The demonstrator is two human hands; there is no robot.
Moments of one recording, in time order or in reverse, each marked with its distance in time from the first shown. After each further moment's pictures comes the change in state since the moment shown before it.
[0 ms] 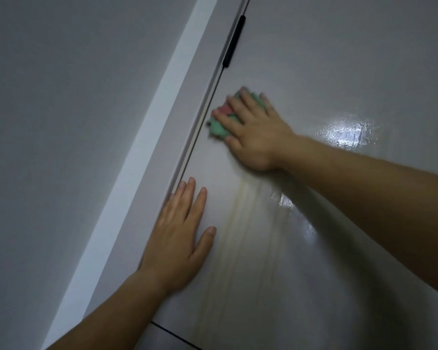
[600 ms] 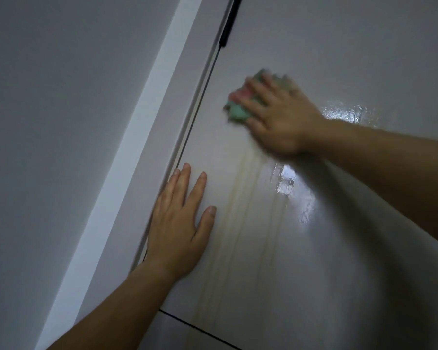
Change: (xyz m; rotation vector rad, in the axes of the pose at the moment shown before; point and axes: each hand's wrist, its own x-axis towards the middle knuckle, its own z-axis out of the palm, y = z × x) left_hand -0.004 0.009 0.010 -0.088 0.085 -0.100; right_hand -0.027 0.035 0.000 -0.029 0.001 0.046
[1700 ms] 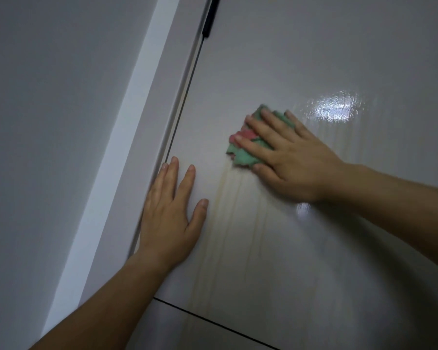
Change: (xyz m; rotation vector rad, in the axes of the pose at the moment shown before) left_hand 0.000 0.001 -0.001 0.061 -0.033 -0.019; right_hand -0.100 -0.016 0.019 -0.021 -0.017 -0.094
